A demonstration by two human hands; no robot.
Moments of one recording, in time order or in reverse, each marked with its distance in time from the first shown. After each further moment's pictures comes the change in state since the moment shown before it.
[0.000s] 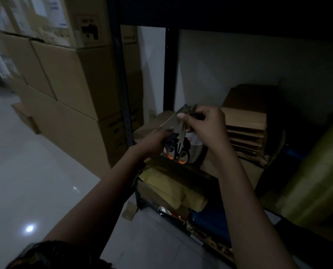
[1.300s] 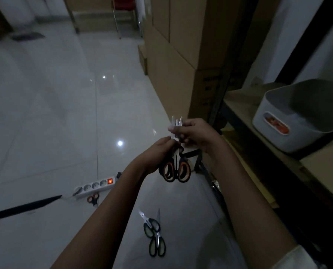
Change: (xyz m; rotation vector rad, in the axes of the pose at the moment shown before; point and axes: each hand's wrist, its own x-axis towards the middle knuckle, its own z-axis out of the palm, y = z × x) left_hand -0.221 -0.004 0.070 -1.136 0.477 -0.761; right_hand -0.082 0.050 0.178 0.365 -1.096 0.488
